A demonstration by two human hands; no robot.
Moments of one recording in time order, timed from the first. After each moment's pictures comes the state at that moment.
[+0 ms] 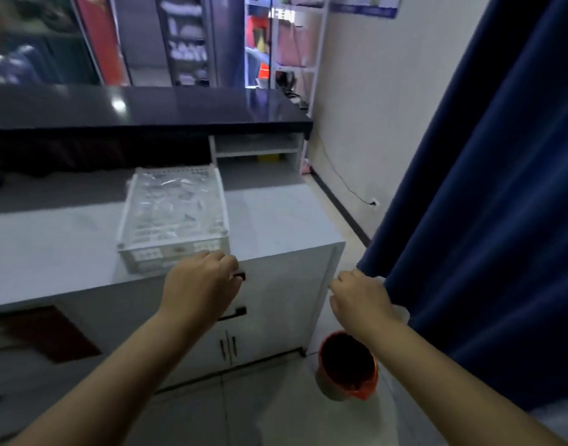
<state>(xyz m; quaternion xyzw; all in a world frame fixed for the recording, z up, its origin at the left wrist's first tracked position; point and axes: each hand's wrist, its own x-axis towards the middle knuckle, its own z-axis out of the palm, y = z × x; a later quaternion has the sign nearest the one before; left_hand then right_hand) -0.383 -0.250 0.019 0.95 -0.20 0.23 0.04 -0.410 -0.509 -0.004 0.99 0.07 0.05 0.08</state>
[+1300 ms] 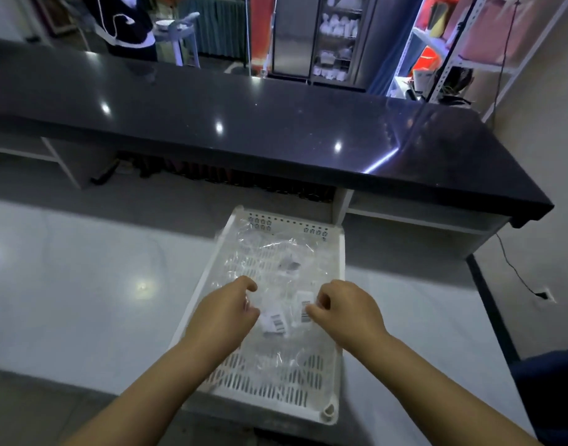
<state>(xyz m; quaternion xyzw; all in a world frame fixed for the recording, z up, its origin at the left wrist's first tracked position) -0.091 -0.112 -0.027 0.93 0.18 -0.03 0.32 -0.010 -0.298 -0.033 0.96 0.21 -0.07 -0.18</state>
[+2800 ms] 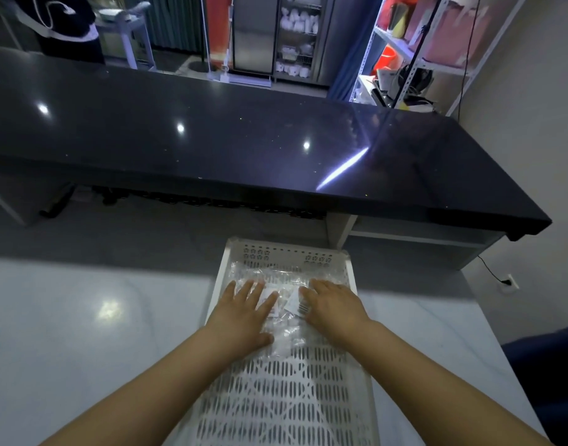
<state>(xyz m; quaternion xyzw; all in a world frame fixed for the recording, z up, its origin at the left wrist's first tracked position) 0.014 -0.053 -0.077 0.97 -0.12 -0.20 -0.06 0.068 -0.231 -0.054 0.95 0.27 -0.15 0.08</state>
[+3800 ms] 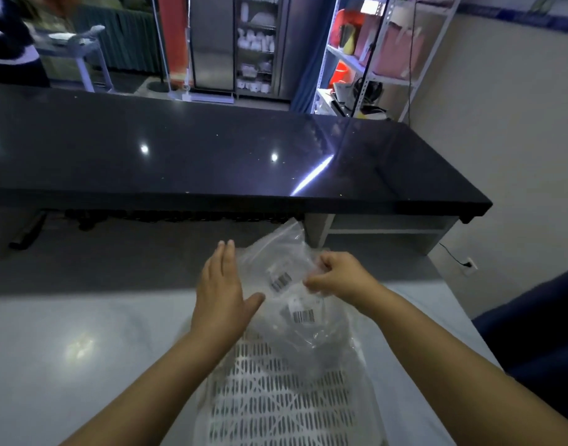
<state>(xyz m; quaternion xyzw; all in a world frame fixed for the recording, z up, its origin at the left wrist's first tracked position) -0.005 -0.042 -0.016 0.95 0.05 0.06 0.31 0.049 -0.235 0.024 0.89 0.01 -0.17 -0.42</state>
